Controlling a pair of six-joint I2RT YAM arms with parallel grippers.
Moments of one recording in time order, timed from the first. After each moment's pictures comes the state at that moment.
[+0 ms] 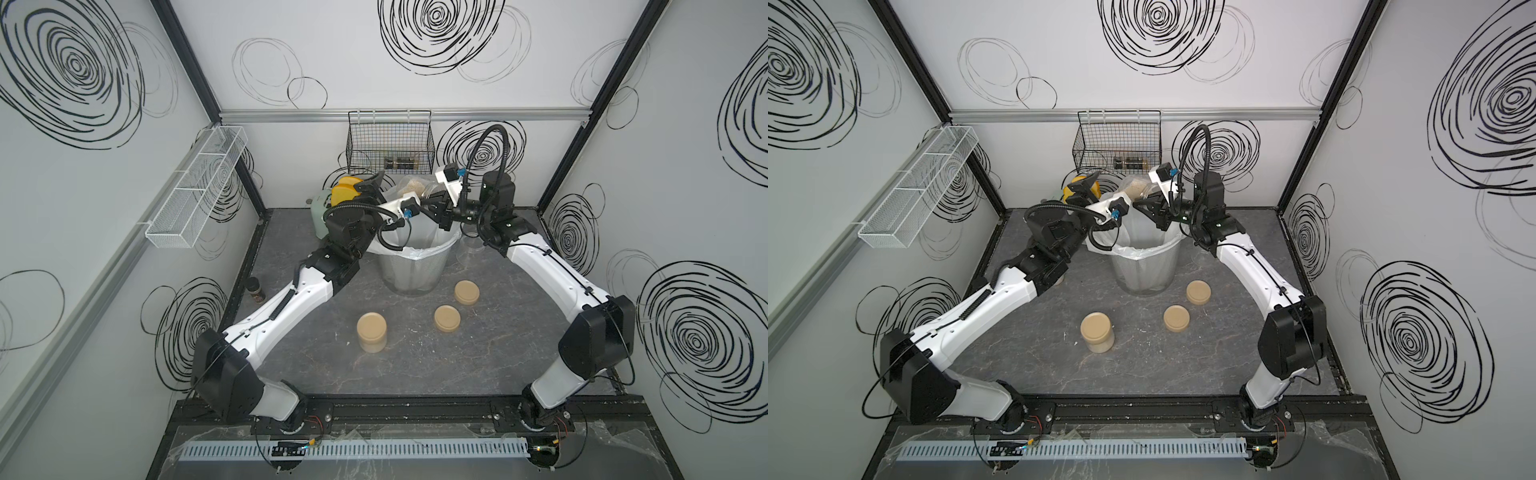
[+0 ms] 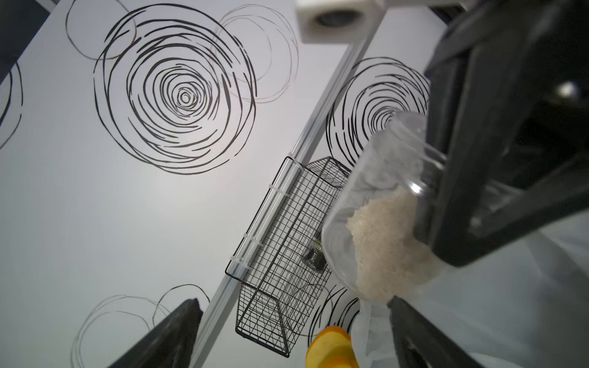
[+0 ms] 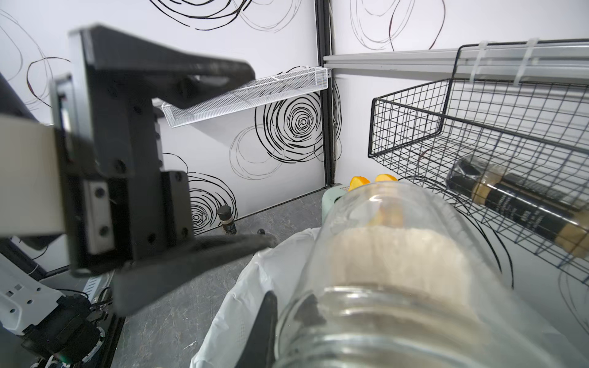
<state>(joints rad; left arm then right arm) -0.56 1.43 1.35 0.19 -0.11 0.91 0.39 1.65 1.53 0.00 -0.85 0.03</state>
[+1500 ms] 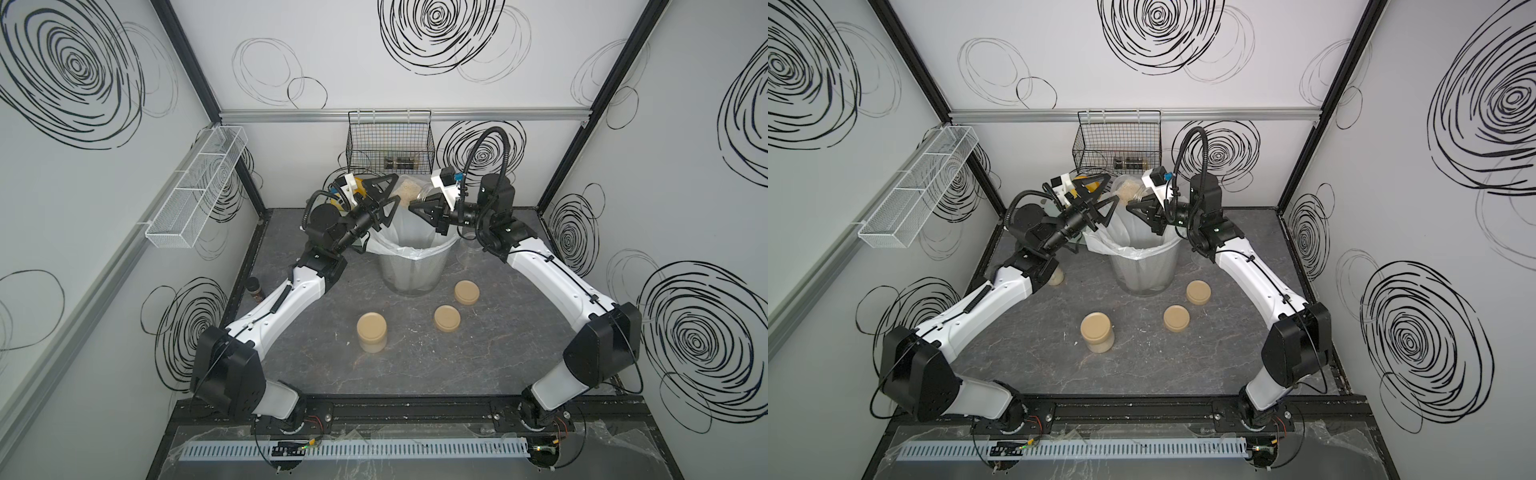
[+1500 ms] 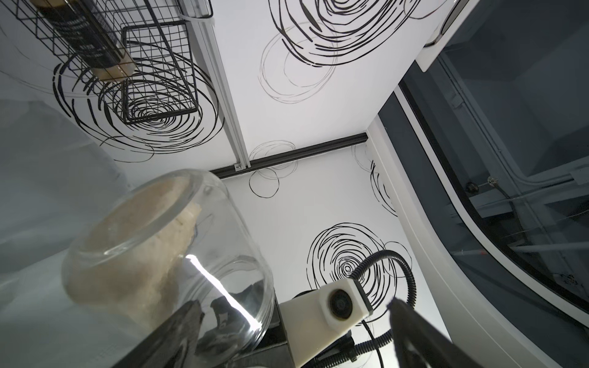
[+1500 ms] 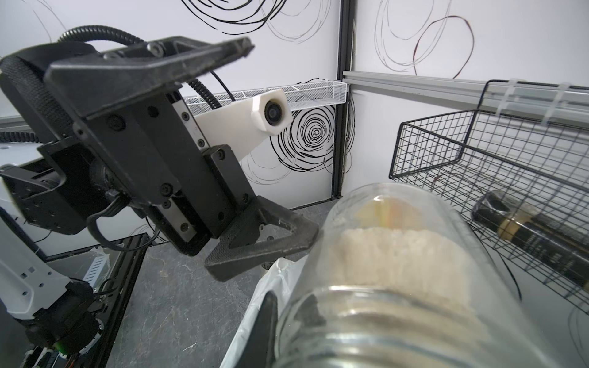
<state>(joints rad) -0.43 1.46 1.19 0.56 0.40 -1.53 0.45 1.60 1.51 0.02 -0.82 -0.03</state>
